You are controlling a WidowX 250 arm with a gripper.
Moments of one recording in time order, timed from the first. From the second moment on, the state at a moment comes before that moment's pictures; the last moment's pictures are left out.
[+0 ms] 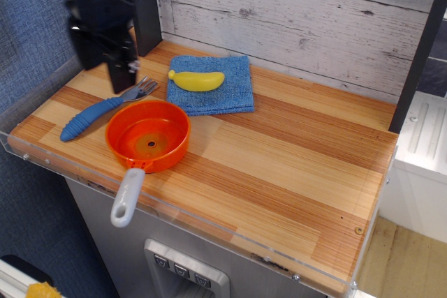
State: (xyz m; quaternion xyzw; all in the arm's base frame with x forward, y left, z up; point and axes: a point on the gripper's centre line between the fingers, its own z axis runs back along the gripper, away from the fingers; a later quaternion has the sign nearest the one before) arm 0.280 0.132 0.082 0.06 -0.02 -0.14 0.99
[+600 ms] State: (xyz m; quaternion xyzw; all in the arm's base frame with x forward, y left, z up) arm 0.312 0.044 0.096 0.04 -0.04 -0.26 0.96
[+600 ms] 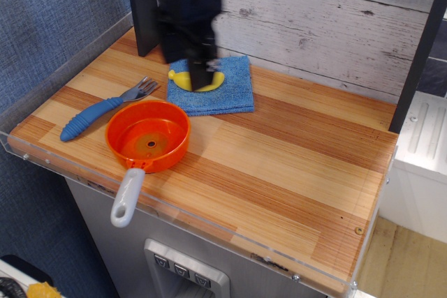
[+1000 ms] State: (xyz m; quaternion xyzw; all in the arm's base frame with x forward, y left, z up) arm 0.325 -0.026 0.091 0.02 -0.04 -0.34 0.94
